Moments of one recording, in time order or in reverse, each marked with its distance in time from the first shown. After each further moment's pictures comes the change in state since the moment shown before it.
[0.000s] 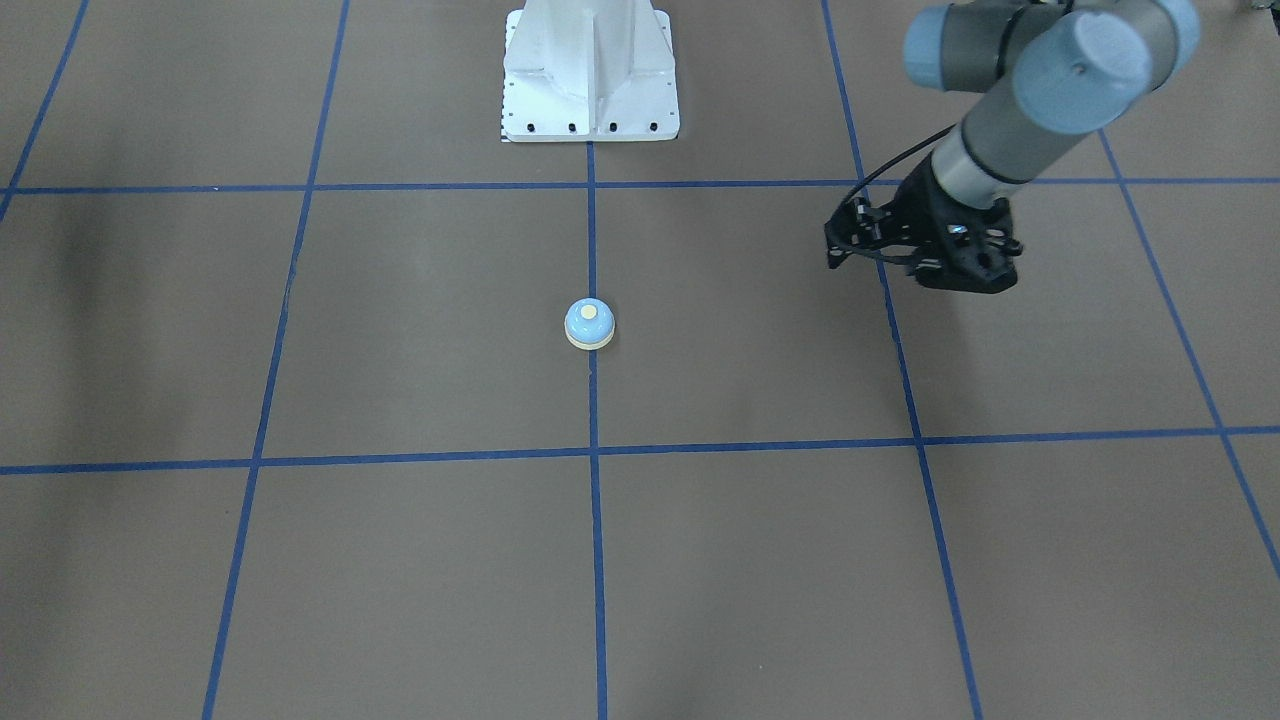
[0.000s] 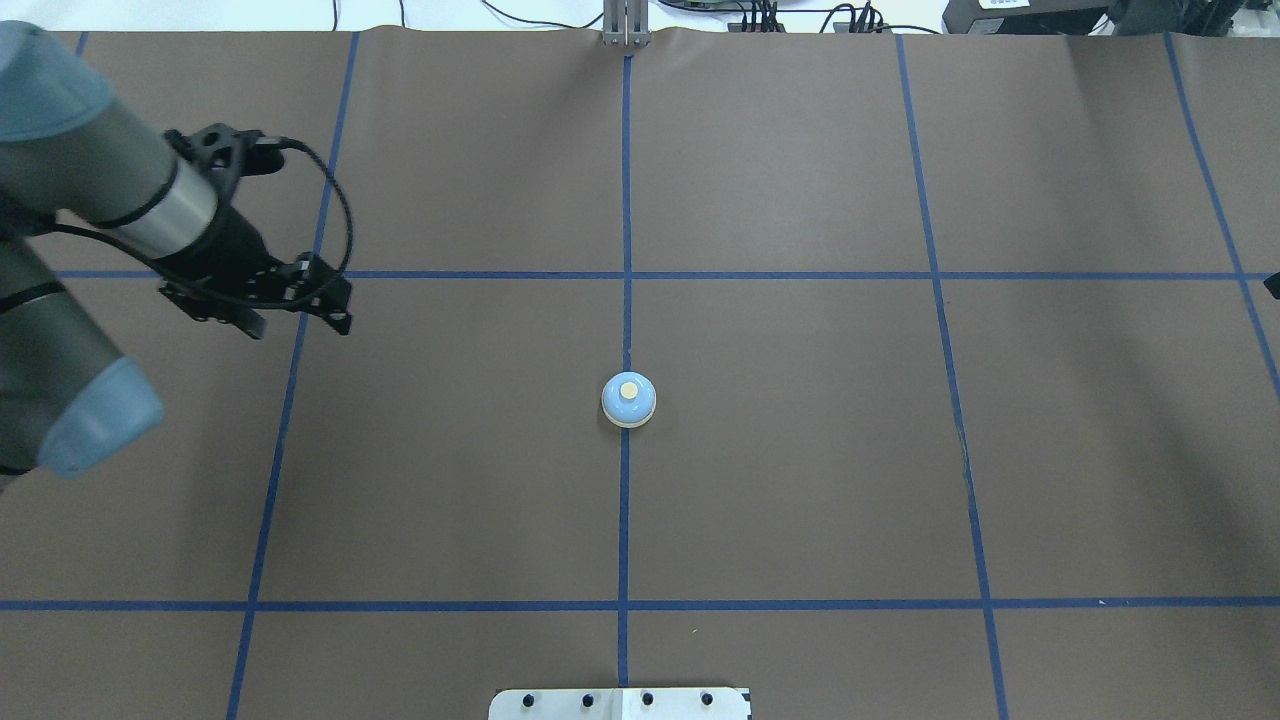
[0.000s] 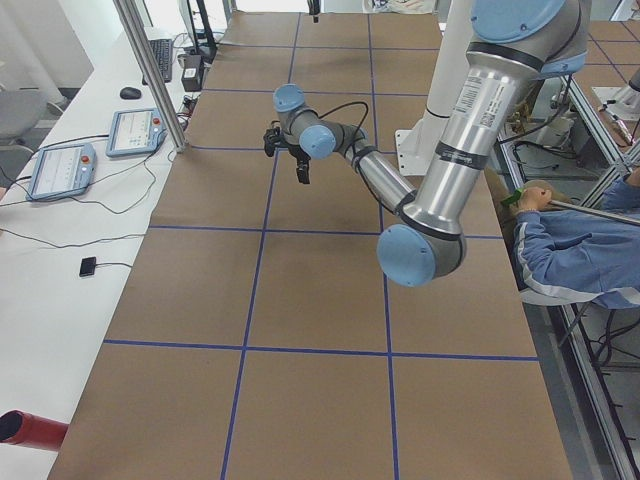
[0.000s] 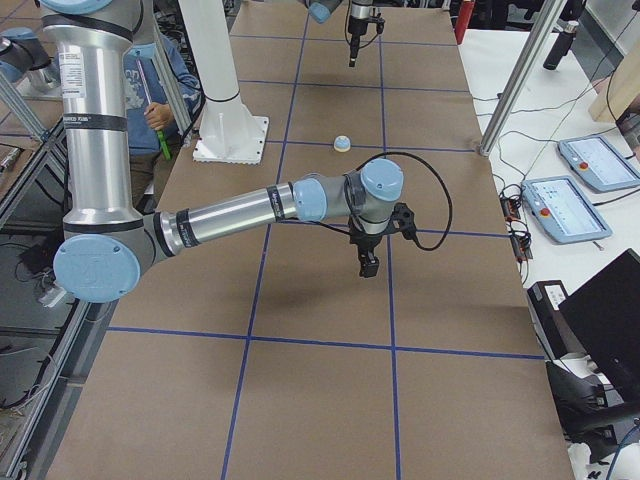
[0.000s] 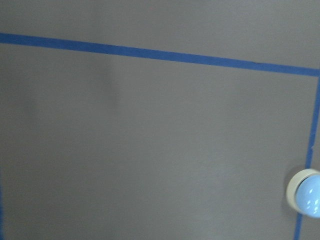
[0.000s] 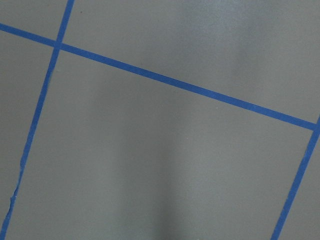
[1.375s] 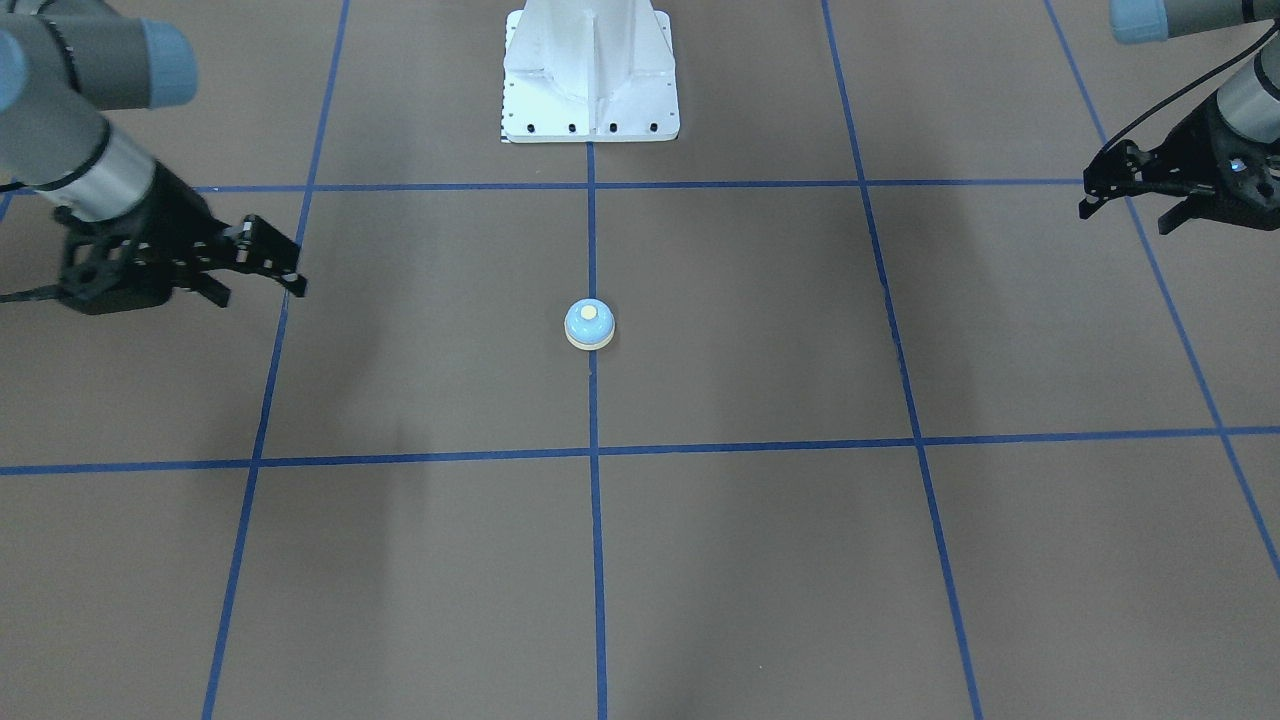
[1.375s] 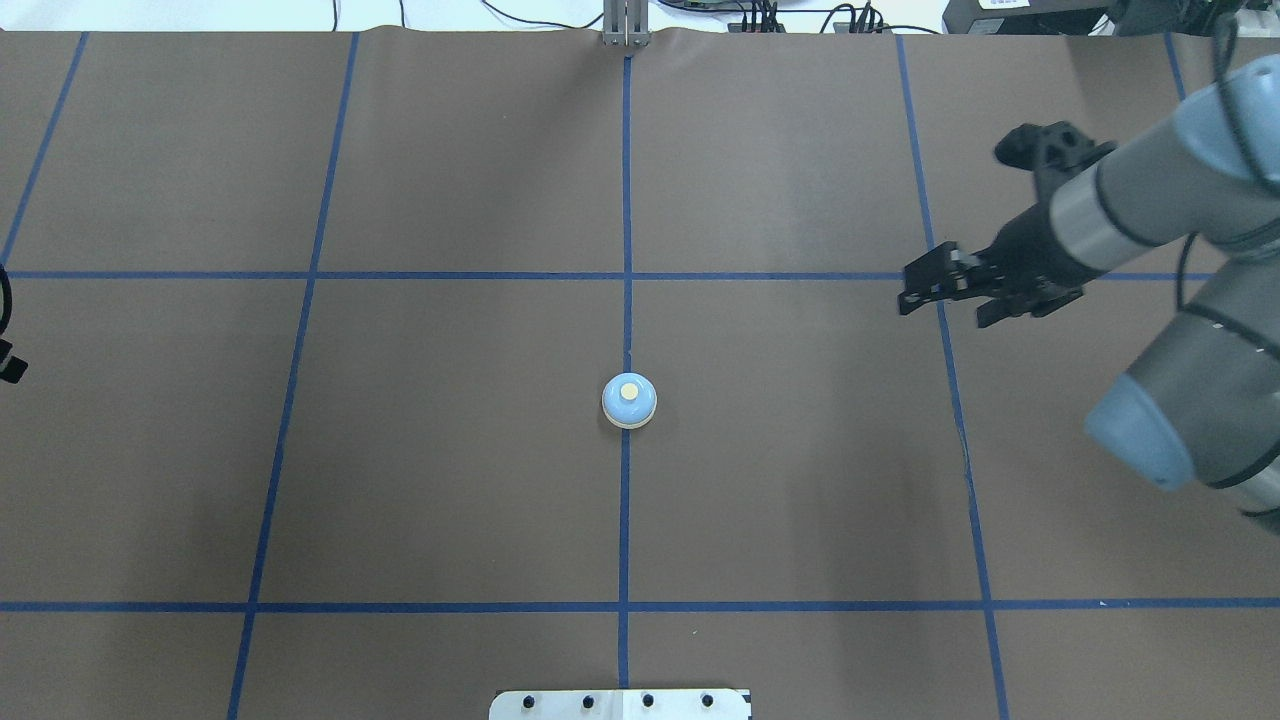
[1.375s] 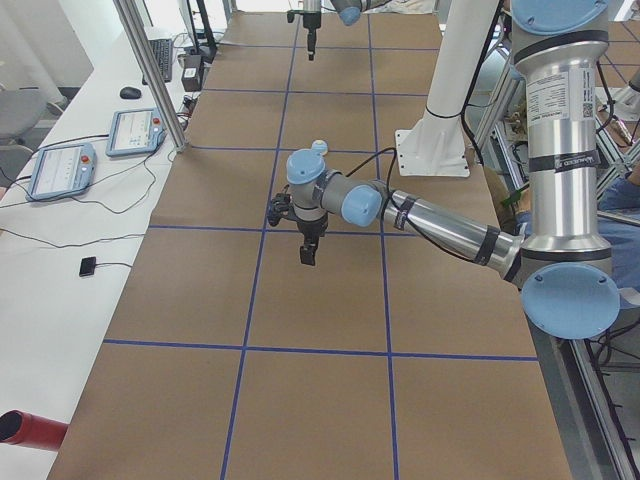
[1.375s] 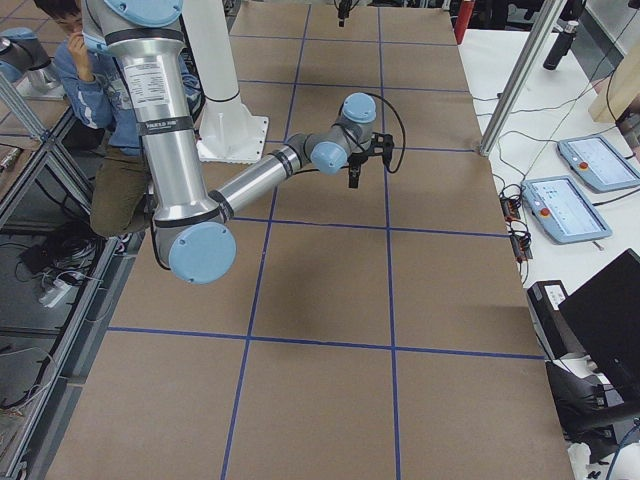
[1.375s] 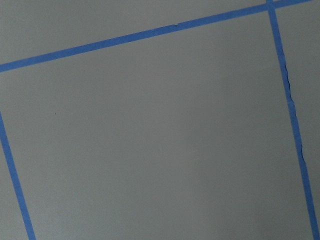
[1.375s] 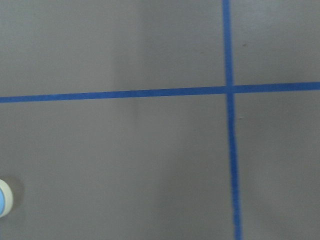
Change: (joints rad) left arm -0.244 0.383 -0.077 -0.004 -0.001 0.519; right arm -0.543 0.246 0.046 0.429 -0.169 1.176
